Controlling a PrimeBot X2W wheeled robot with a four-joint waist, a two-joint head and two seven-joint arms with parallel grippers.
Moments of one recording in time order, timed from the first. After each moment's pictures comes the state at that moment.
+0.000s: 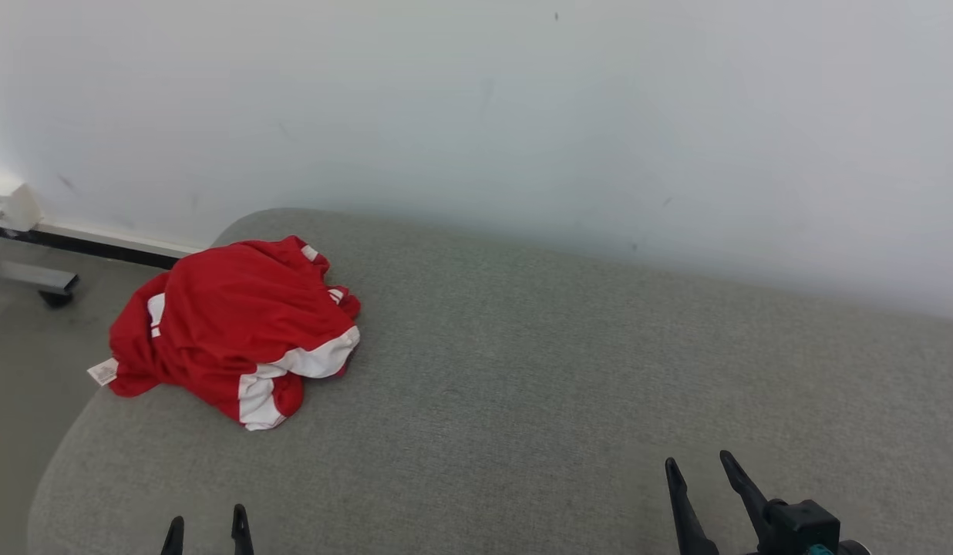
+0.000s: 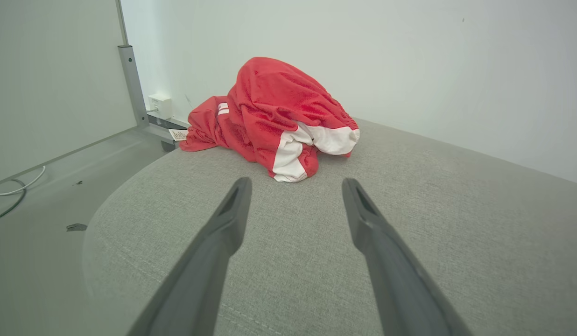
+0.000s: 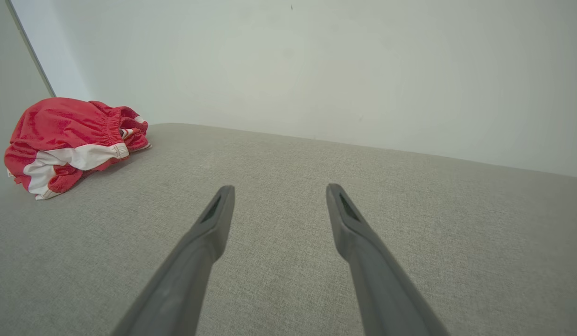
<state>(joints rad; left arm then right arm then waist) 0.09 0.06 0.03 0.24 -0.18 0.04 -0.26 -0.03 -0.05 0.10 0.38 0.12 0.13 -0.23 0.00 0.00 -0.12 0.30</state>
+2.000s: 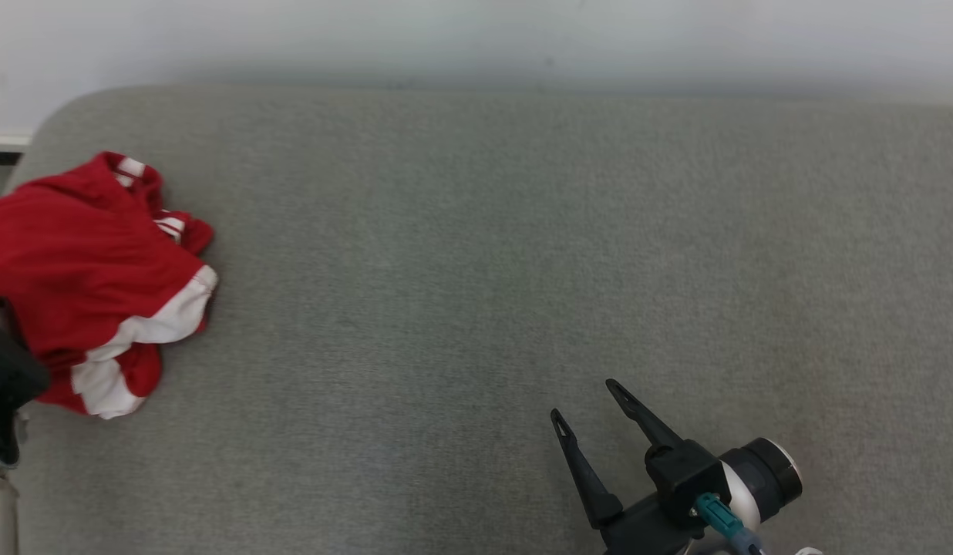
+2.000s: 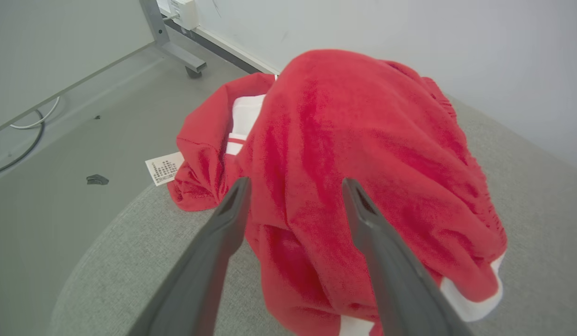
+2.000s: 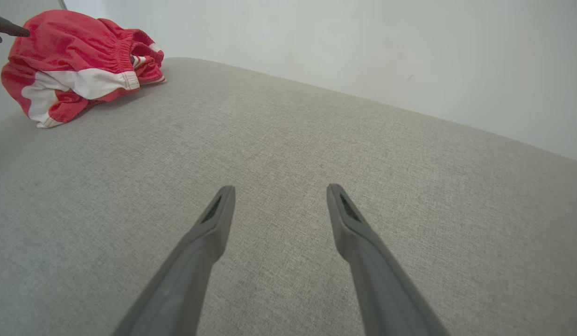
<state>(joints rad) -0.70 0.36 0.20 0.85 -0.42 0.06 0.13 -0.10 -0.05 0.32 0.11 -0.07 0.13 -0.03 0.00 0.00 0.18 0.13</state>
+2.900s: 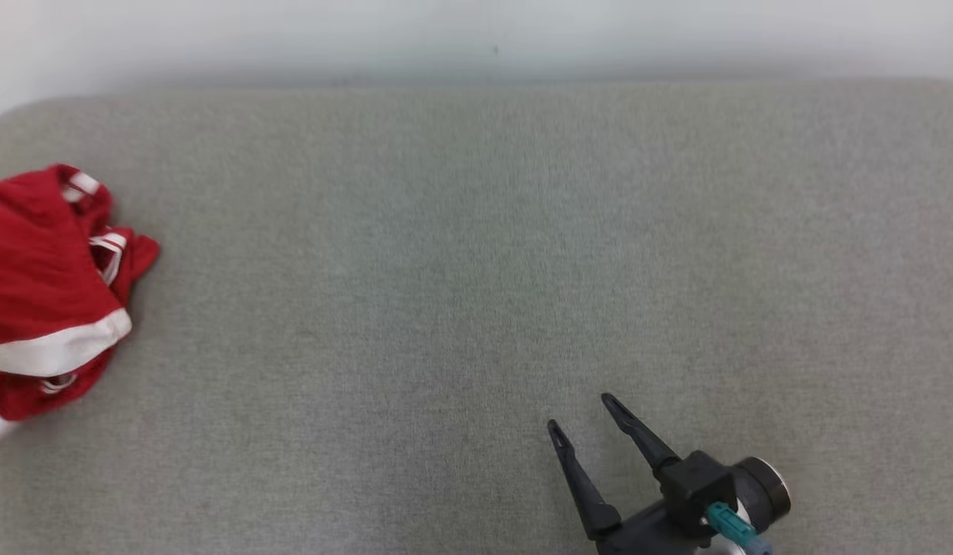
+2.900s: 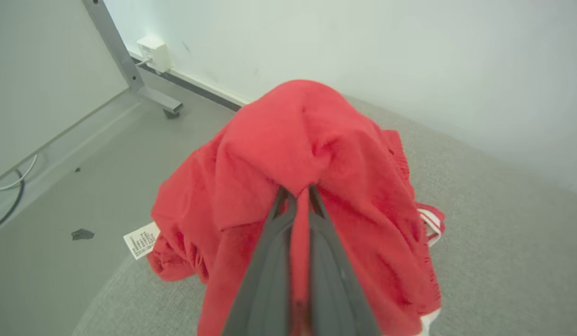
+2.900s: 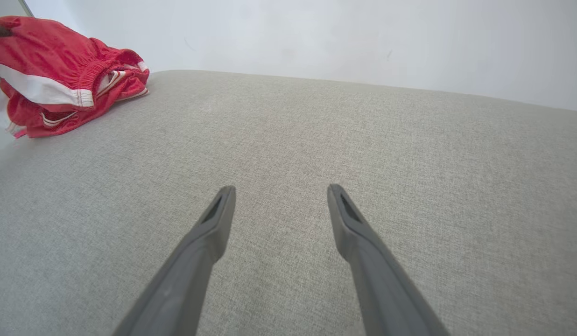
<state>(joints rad) -0.74 0.48 0.18 0.84 -0.45 -0.01 0.17 -0.11 -0.05 0.35 0.17 0.05 0.13 -0.10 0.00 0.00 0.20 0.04</state>
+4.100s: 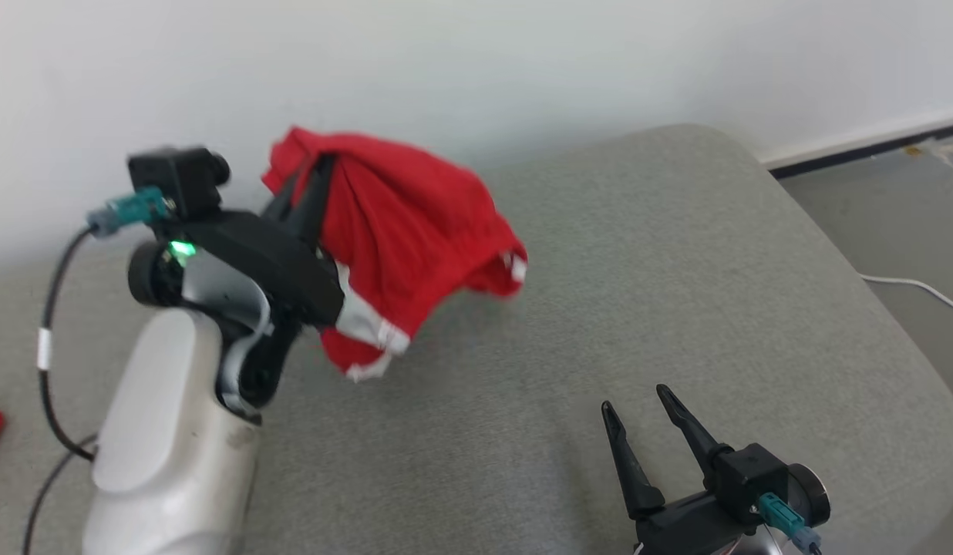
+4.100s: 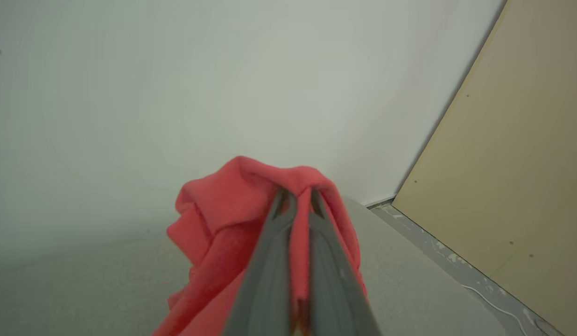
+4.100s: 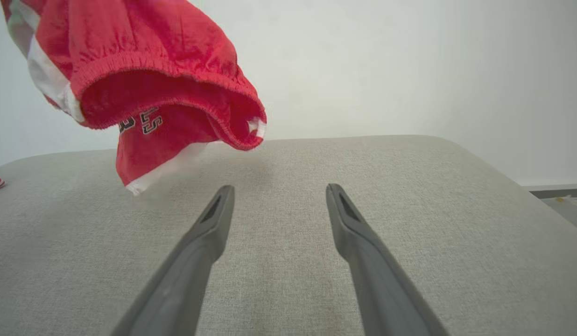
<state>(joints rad) -0.73 0.10 -0.17 0.38 -0.53 -0.12 0.16 -0.12 -0.05 0.24 0.28 0.11 0.13 -0.19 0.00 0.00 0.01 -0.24</state>
